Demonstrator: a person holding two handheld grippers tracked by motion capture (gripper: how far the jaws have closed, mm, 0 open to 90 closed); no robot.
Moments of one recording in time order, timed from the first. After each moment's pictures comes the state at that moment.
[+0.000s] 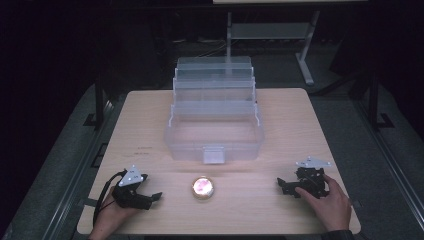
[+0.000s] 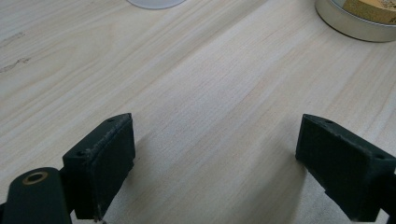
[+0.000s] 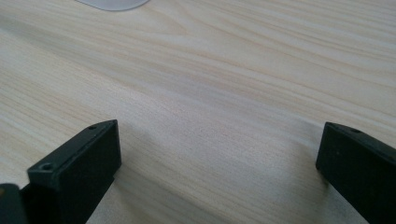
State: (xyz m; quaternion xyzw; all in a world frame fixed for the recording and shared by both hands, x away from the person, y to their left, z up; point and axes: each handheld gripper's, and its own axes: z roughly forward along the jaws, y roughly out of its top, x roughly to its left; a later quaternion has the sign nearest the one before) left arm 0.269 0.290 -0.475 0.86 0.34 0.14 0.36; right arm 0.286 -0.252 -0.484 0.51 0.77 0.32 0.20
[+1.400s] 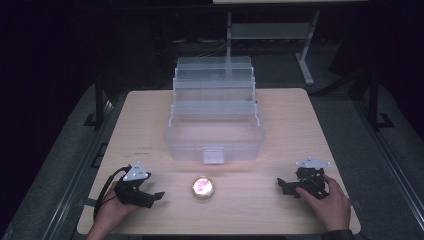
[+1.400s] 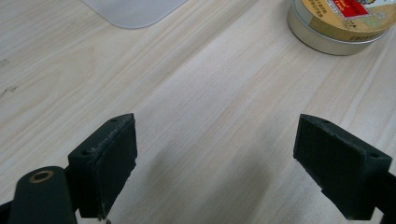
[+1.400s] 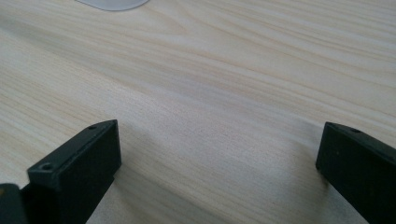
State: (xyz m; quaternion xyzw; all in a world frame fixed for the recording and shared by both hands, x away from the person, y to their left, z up) left arm 0.273 0.275 -0.450 0.88 0.32 0.12 0.34; right arm 0.286 -0.252 -0.484 0.51 0.77 0.32 0.20
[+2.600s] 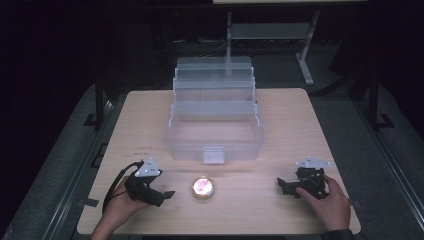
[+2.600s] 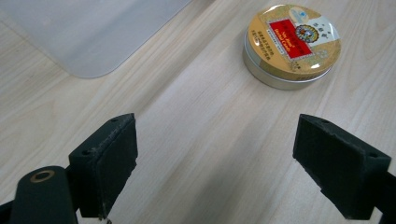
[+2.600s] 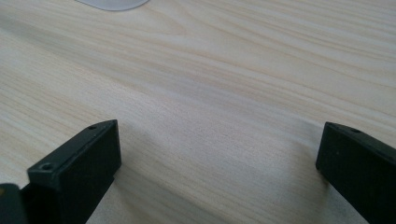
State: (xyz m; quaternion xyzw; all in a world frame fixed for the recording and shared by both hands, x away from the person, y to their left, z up) left arm 0.277 0.241 -0.430 0.89 0.28 0.11 0.33; right arm 0.286 -0.252 -0.484 0.51 0.77 0.32 0.20
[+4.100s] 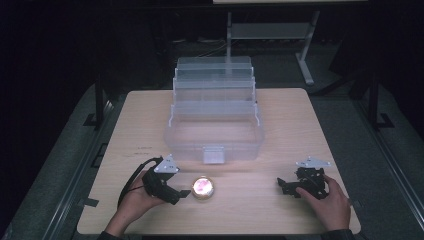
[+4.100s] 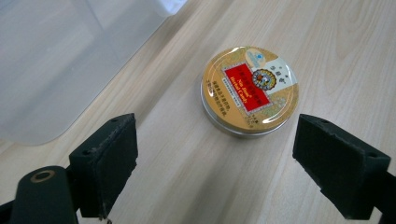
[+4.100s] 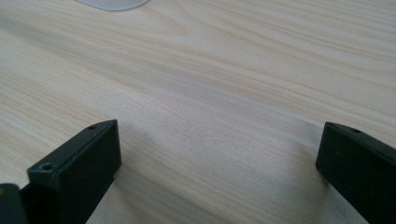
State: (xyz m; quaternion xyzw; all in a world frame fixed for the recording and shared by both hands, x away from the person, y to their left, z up) left arm 0.286 0.194 -0.420 0.91 0.23 0.08 0.34; right arm 0.286 -0.252 -0.484 0.51 0.77 0.32 0.20
